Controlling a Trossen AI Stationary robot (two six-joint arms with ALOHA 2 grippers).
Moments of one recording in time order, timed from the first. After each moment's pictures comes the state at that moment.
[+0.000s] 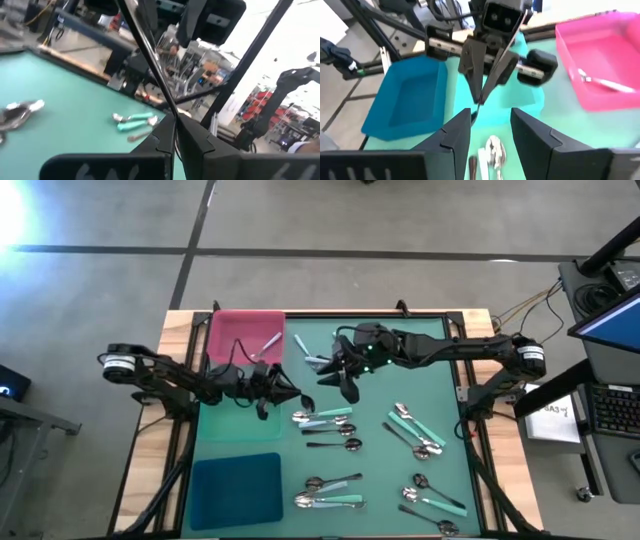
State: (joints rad) left arm 0.10 1.48 0.25 1.34 0.20 -0.52; right arm -0.16 1.55 1.24 -0.13 -0.34 0.13
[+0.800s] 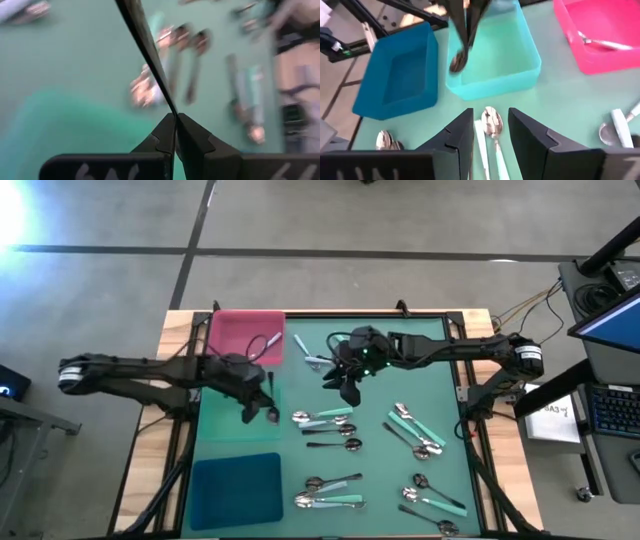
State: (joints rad) left arm 0.09 0.96 0.65 -0.45 0.19 -0.43; right arm -0.16 1.57 1.23 -0.24 -0.32 0.15
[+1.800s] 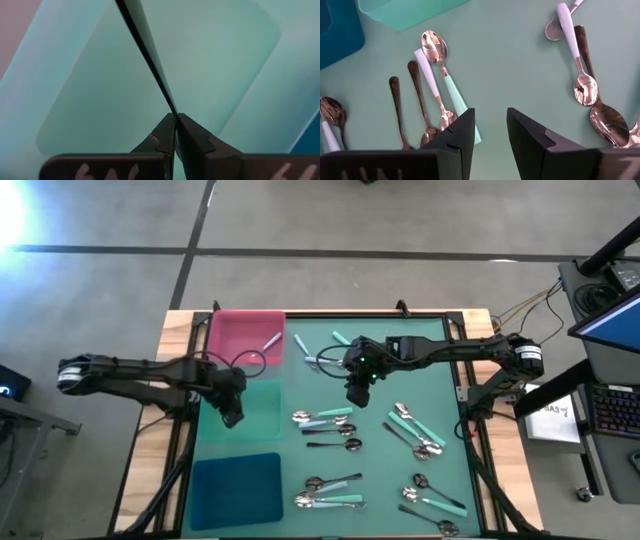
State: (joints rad) left arm 0.09 0.96 0.59 -0.95 0.10 -0.54; right arm -0.16 1.57 1.21 -0.58 -0.12 0.21
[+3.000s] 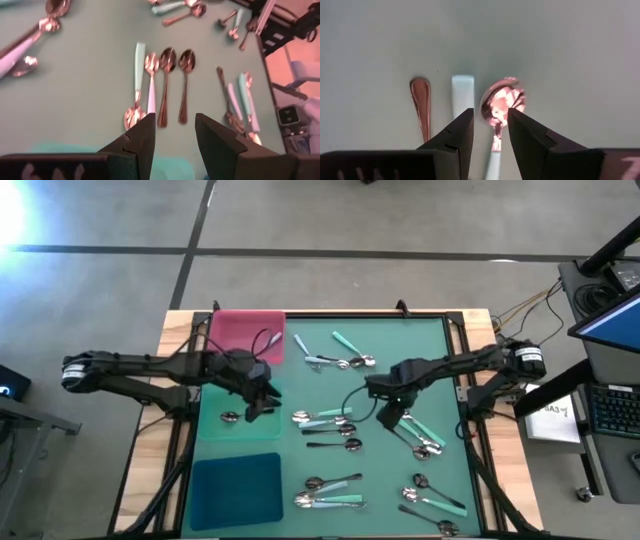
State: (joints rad) left arm 0.08 1.03 0.74 -0.38 0.21 -0.30; right arm -0.04 1.57 0.97 -1.00 -0.09 0.66
